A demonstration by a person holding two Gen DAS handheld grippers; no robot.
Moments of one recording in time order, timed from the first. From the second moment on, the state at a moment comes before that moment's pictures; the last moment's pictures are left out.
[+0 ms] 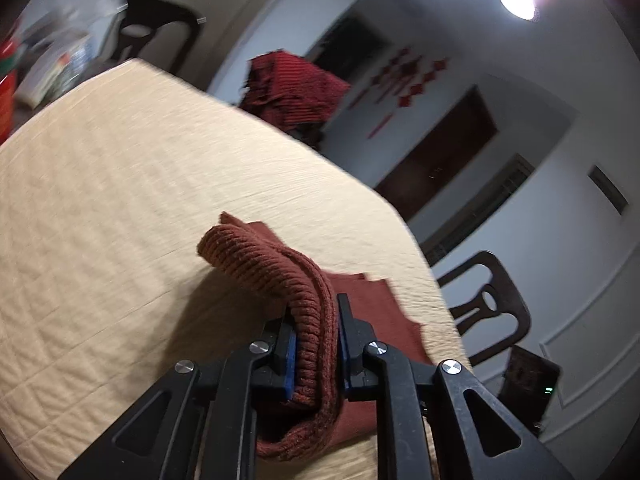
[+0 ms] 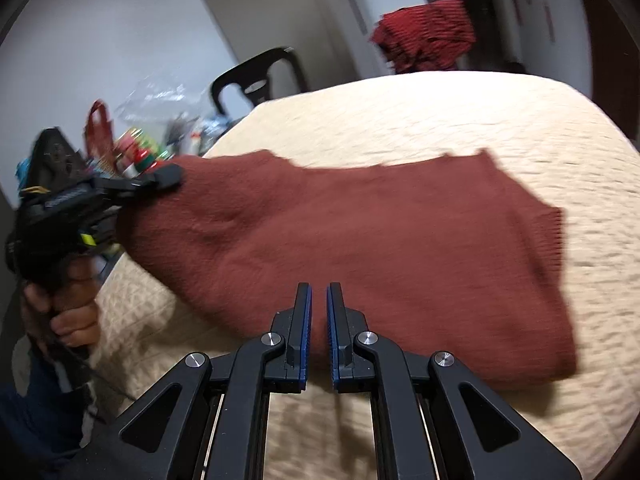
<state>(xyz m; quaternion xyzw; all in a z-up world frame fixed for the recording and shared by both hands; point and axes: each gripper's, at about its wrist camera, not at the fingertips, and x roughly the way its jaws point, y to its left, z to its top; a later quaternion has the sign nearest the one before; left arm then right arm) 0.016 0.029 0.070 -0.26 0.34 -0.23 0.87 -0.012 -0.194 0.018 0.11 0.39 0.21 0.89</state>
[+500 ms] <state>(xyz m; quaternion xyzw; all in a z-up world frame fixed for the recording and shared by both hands) 0.062 -0.114 0.049 -0.19 0.43 -0.35 0.81 -0.022 -0.263 0.006 0.18 0.40 0.15 0.89</state>
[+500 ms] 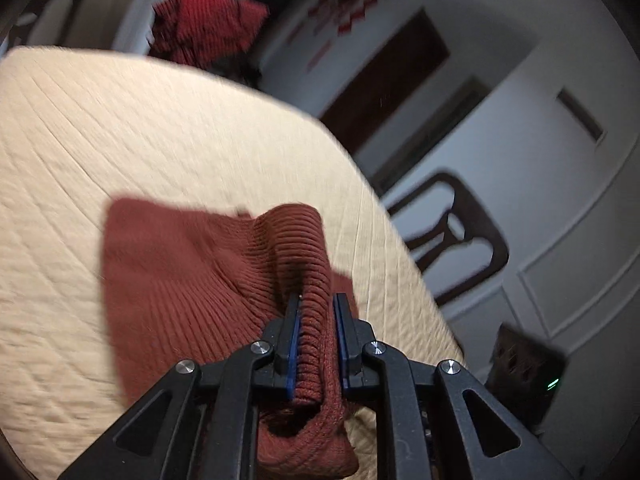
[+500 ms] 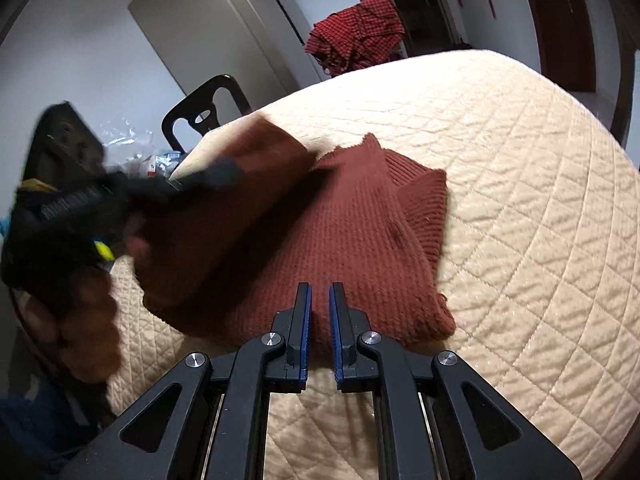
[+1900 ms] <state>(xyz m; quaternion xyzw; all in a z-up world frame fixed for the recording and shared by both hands) 0.029 -0.055 0.032 -0.12 0.38 -0.24 0.88 0.044 -0.261 -0.010 0.36 0.47 0.25 0.77</state>
